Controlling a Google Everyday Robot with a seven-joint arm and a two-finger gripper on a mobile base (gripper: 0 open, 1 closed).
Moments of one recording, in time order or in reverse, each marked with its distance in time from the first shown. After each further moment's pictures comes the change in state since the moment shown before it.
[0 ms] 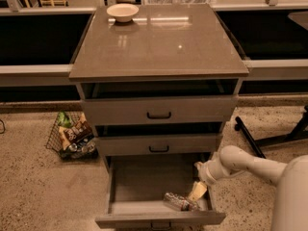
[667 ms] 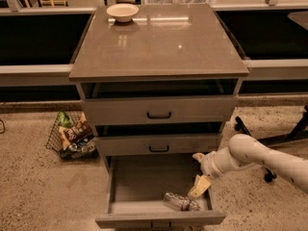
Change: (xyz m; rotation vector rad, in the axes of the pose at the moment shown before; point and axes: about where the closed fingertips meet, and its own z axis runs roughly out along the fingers) arm -0.065 0.041 -0.081 -0.034 -0.089 -0.064
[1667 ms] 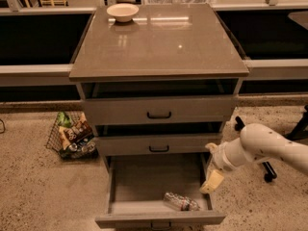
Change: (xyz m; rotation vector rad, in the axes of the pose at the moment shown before) arm -0.017 0.006 -0.083 0.131 0.139 -0.053
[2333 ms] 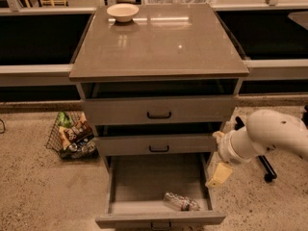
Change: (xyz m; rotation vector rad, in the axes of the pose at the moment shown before) arm -0.039 0.014 -0.087 0.106 0.102 -0.029
